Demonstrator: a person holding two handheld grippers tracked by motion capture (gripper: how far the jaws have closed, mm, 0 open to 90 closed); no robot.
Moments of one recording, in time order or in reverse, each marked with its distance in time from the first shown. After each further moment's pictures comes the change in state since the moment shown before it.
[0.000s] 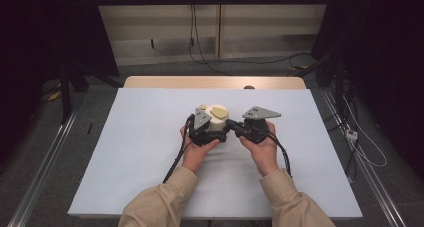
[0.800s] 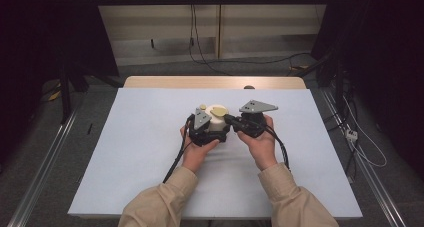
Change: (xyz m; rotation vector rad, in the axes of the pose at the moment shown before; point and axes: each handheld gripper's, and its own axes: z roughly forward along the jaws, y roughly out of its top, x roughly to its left) left arm 0.001 0.000 0.000 0.008 -0.006 0.012; right arm 0.000 0.018 0.003 0.010 0.002 -0.031
